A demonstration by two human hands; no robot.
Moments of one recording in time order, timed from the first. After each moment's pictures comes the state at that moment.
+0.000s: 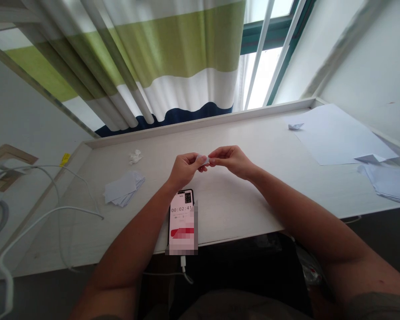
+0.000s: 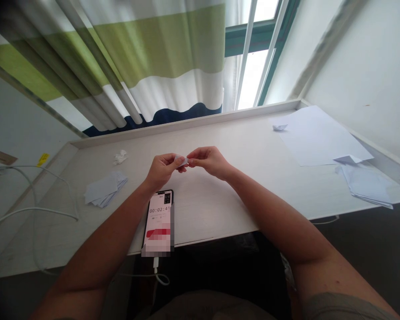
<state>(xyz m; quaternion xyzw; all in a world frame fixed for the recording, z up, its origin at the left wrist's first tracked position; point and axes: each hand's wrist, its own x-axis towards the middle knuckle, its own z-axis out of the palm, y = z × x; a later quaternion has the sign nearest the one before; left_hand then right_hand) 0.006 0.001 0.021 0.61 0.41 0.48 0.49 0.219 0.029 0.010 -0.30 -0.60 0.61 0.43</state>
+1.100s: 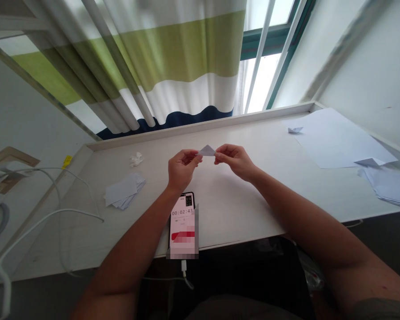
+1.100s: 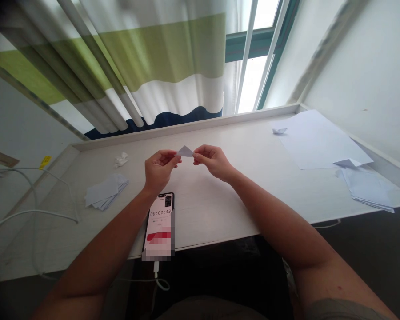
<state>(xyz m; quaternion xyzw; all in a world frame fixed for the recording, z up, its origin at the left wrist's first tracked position) 0.009 0.009 0.009 0.57 0.41 0.63 0.34 0.218 0.033 0.012 -0.29 -0.59 0.56 0.51</state>
